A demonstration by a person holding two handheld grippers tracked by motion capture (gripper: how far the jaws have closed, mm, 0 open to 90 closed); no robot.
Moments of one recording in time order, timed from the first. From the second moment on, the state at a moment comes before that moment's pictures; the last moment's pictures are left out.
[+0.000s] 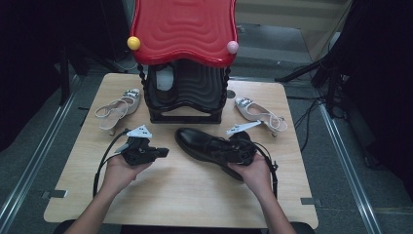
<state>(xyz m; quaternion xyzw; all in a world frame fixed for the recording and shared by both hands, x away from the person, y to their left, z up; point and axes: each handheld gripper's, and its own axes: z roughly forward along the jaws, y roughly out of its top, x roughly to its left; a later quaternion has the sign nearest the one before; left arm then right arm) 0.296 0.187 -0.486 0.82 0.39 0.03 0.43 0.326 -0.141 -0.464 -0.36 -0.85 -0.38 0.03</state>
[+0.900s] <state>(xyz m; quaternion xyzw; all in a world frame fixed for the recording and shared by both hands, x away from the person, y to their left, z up) 0.304 0.182 -0.496 0.81 0.40 0.04 0.41 0.327 -0.131 -0.461 -0.36 -0.85 -0.40 0.03</state>
